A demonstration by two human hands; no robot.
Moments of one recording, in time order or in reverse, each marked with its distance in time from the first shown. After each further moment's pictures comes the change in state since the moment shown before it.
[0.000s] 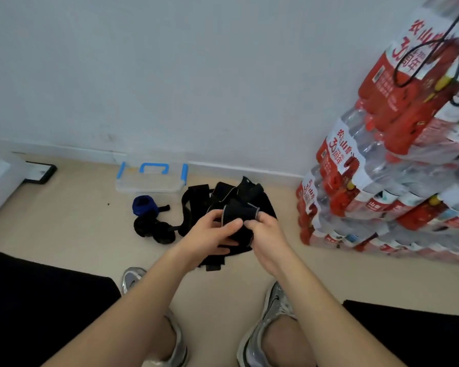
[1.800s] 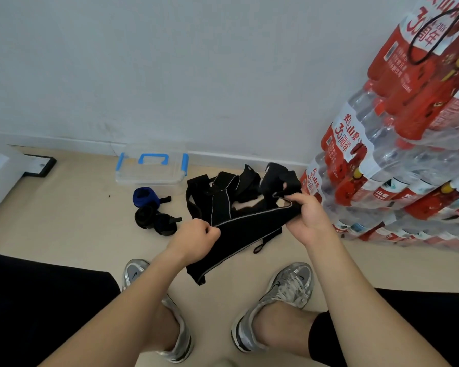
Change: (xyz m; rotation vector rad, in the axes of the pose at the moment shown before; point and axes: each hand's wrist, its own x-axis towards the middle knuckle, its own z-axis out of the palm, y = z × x) left_hand 0.018 -0.040 -0.030 0.787 0.214 -0.024; right_hand 0.038 -0.026 -0.080 0.627 -0.129 0.000
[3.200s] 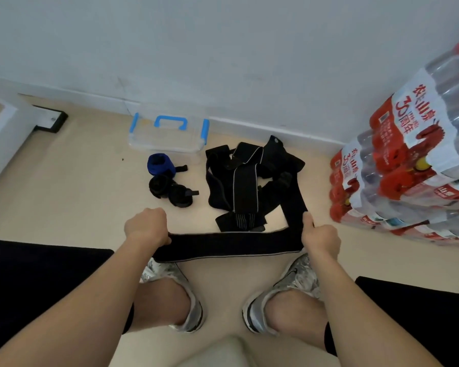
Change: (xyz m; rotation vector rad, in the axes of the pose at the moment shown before) left_hand 0.006 -0.109 -0.045 0.702 -0.111 -0.466; right_hand 0.030 0.098 -0.077 -1.389 0.804 0.111
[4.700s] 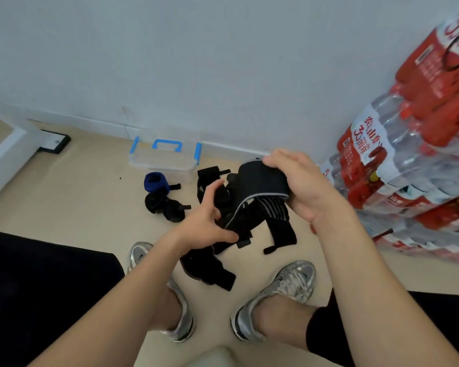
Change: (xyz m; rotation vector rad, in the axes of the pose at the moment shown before) left_hand -0.084 0.078 -0.050 -1.127 -0.090 0.741; right_hand -0.124 -0.152 -0.150 0.755 -0.783 -0.594
